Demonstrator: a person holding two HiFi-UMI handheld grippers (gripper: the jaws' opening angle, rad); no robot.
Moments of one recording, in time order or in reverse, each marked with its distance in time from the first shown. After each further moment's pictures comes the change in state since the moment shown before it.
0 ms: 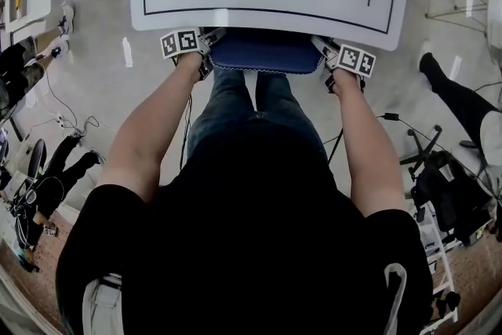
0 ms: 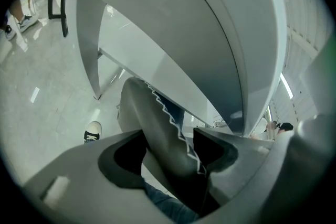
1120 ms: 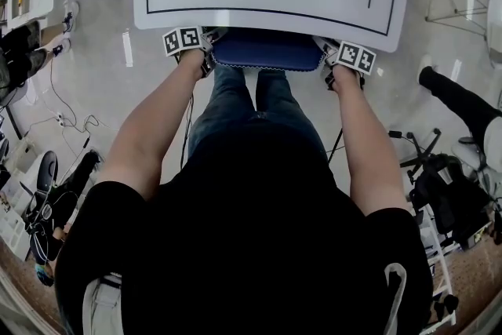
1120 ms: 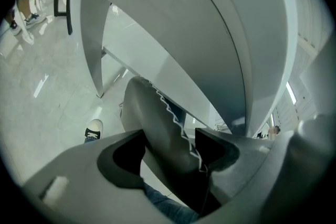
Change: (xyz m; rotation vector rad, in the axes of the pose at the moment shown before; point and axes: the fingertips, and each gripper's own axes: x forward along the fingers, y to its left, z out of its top) left arm 0.004 0.001 0.004 -0.040 -0.014 0.014; right arm 0.003 -0.006 0.013 -0.001 -0.004 -0.060
